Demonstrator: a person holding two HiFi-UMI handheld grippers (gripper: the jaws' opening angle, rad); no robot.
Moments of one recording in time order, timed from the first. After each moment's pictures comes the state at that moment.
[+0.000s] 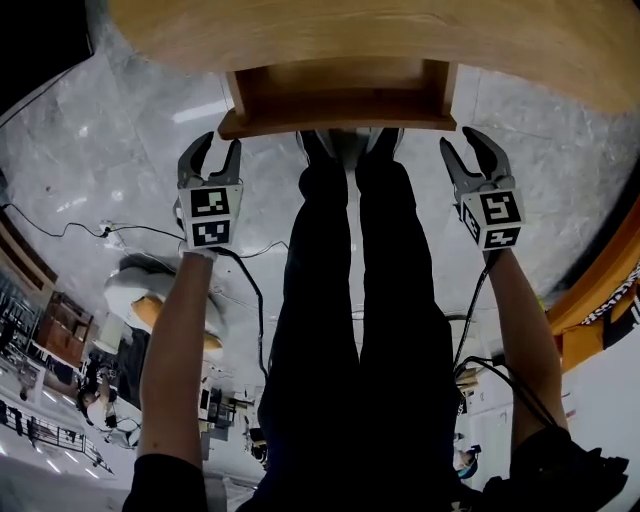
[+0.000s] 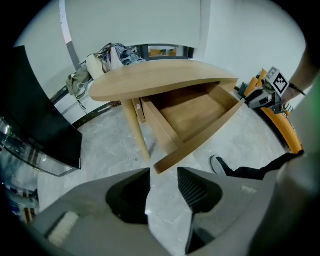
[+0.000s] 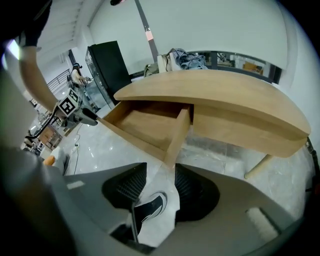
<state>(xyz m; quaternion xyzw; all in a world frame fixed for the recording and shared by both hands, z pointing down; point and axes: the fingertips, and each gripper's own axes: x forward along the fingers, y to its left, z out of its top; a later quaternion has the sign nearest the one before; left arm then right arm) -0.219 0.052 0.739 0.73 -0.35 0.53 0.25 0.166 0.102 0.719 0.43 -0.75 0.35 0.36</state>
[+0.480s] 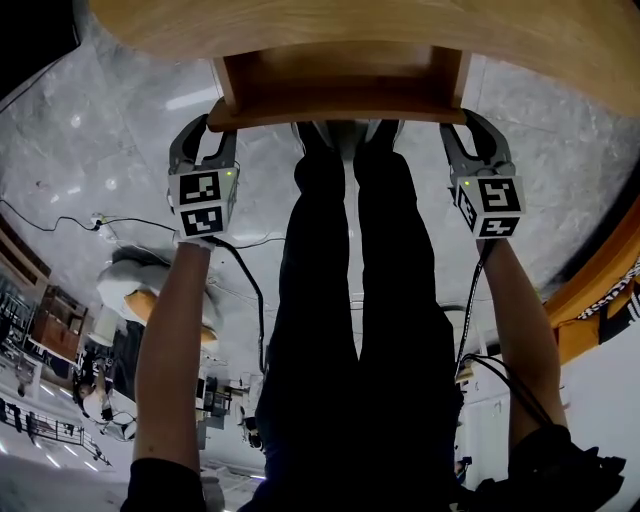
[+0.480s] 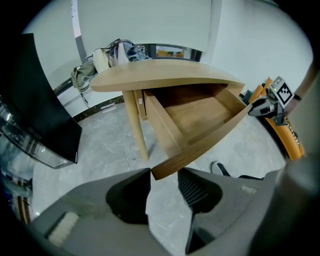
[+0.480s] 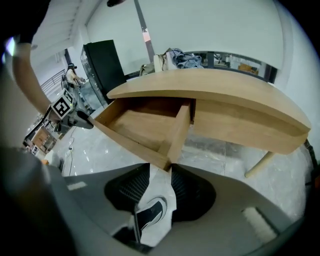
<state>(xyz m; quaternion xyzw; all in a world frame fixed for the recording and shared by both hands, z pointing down) -0.213 0.048 0.760 0.73 -0.37 0.50 0.28 0.156 0.091 0.740 0.46 -0.74 0.35 0.36</state>
